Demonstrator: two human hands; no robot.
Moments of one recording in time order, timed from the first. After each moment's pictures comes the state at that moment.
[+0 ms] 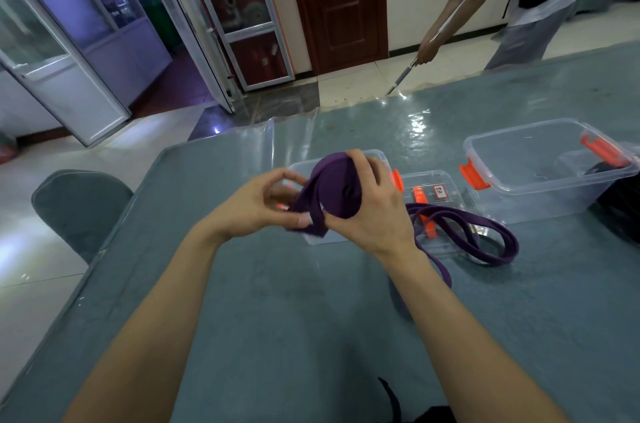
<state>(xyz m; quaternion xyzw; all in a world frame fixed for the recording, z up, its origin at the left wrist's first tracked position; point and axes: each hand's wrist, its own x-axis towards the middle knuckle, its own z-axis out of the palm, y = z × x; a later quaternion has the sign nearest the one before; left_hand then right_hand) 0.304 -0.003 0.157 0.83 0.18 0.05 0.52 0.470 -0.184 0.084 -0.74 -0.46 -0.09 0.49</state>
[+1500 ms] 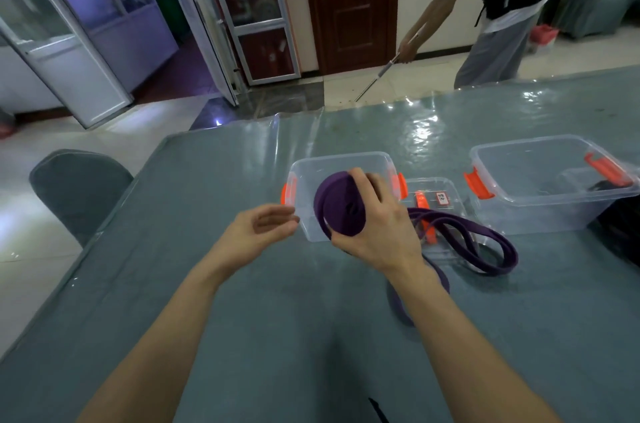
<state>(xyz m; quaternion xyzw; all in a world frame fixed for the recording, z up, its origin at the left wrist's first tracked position) 0.256 -0.020 0.096 0.76 0.31 0.14 0.56 0.458 -0.199 0.075 -0.76 -0.50 -0.06 0.40</state>
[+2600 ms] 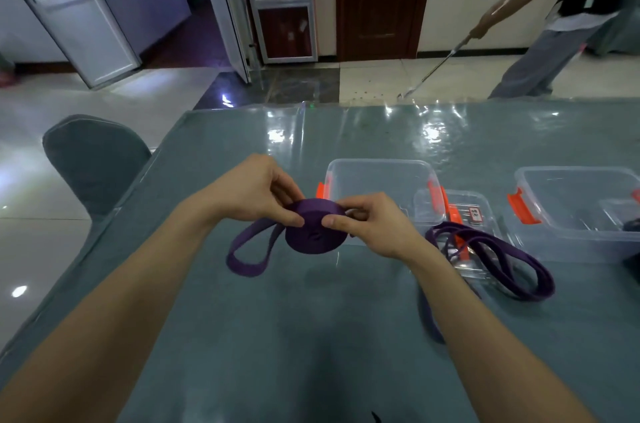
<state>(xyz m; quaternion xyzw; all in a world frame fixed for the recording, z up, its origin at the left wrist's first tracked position) 0.232 0.063 0.201 0.91 0.22 0.02 0.36 0.421 -0.116 0.125 -0.66 -0.49 0.34 0.46</state>
